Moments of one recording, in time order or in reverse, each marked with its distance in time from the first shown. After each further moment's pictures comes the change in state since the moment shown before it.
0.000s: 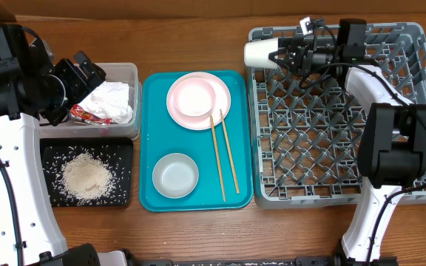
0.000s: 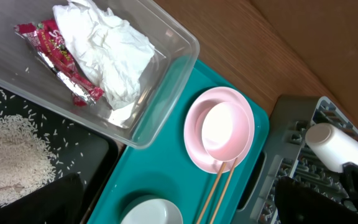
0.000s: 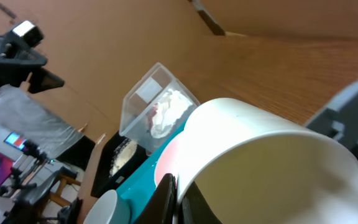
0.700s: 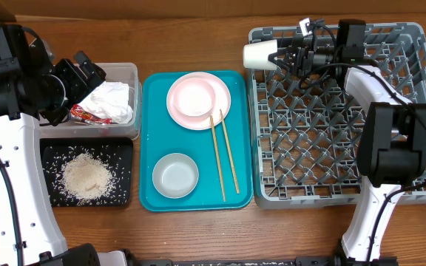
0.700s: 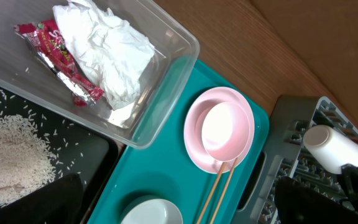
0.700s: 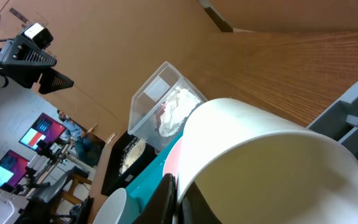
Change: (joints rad) left arm 0.000 0.000 0.000 0.000 0.000 0.000; right arm 0.000 0.011 0.000 -0.005 -0.030 0.016
